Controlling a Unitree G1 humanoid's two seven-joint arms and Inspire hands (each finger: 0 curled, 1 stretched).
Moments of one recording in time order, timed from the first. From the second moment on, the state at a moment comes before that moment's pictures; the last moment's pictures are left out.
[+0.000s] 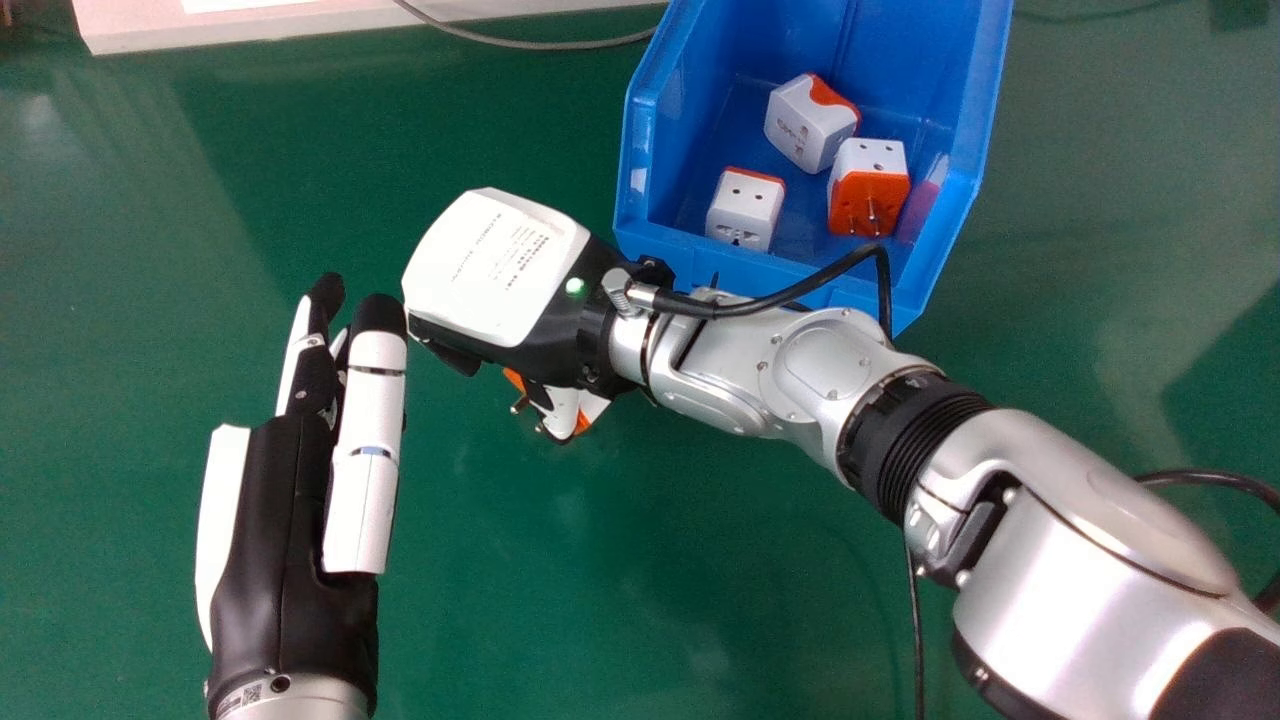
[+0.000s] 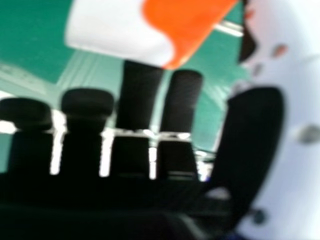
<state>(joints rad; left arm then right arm) 0.58 -0.04 -0.25 -0.99 0.24 0.56 0.14 -1.13 0.01 0.93 1.21 -1.07 -0.37 -0.30</state>
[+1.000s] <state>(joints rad) 0.52 -0.04 -0.21 -0.99 0.24 0.58 0.12 -1.08 0.00 0.83 1.17 -0.99 -0.36 -0.28</state>
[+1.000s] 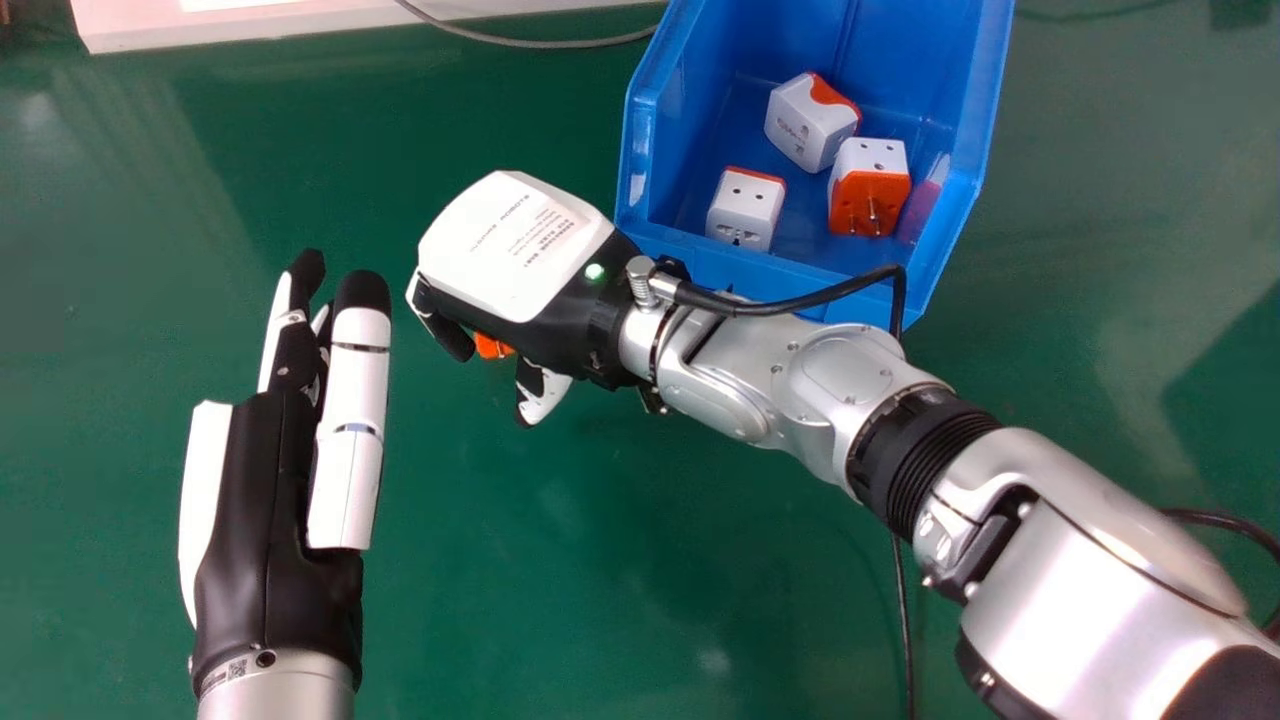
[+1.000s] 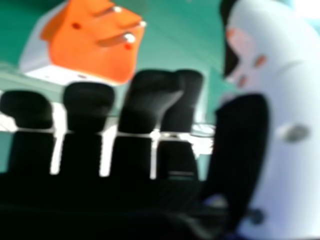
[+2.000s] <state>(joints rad) 0.42 -0.02 -0.08 -0.82 0.19 0.53 0.09 -0.92 -0.03 0.67 0.98 -0.82 -0.24 -0.18</state>
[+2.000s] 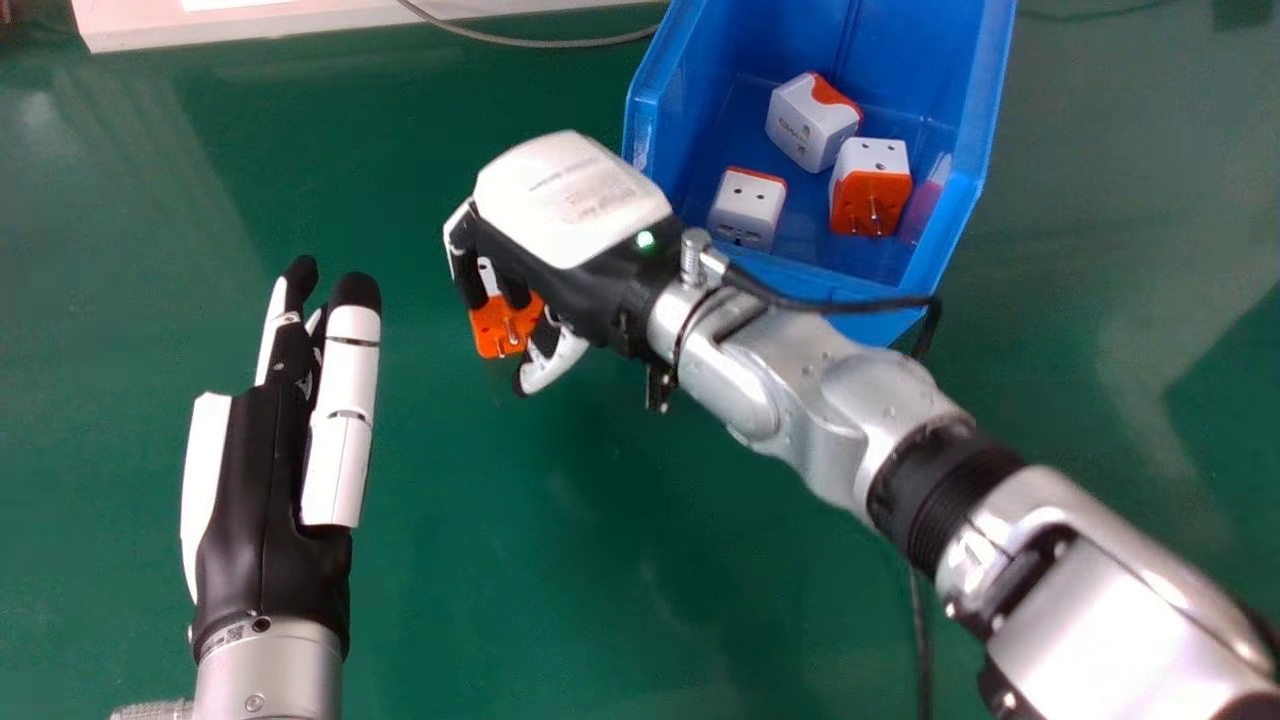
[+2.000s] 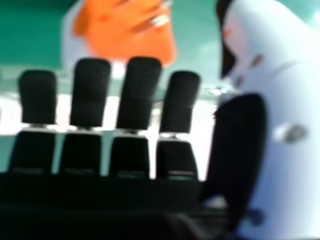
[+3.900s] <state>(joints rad) 0.44 -0.05 -0.14 -0.79 0.23 0.45 0.09 -0.97 0.09 0.72 1.16 -0.84 -0.08 -0.17</state>
